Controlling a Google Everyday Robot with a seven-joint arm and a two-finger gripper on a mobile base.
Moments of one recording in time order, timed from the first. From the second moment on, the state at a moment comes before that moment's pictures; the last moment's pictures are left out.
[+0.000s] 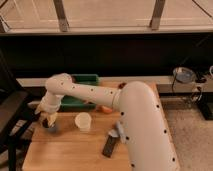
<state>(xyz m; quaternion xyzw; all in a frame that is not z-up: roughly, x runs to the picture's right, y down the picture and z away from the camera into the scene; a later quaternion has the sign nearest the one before) -0.332 0.163 0.796 -0.28 -0.43 -0.31 0.80</state>
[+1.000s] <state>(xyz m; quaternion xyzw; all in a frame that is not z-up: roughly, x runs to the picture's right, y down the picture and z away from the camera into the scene) -0.325 0.168 0.788 -0.28 -0.42 -0.32 0.80</state>
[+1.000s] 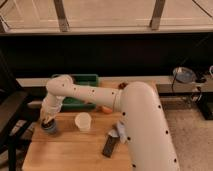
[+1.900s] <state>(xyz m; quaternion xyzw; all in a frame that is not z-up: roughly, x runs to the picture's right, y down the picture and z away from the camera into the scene) -0.277 0.089 0.701 -0.23 -0.38 -0.32 0.84</state>
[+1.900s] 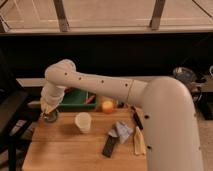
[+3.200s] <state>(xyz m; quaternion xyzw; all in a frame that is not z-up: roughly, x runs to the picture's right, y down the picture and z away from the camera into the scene) -0.125 0.080 0.684 -0.25 -0.28 -0.18 0.91</state>
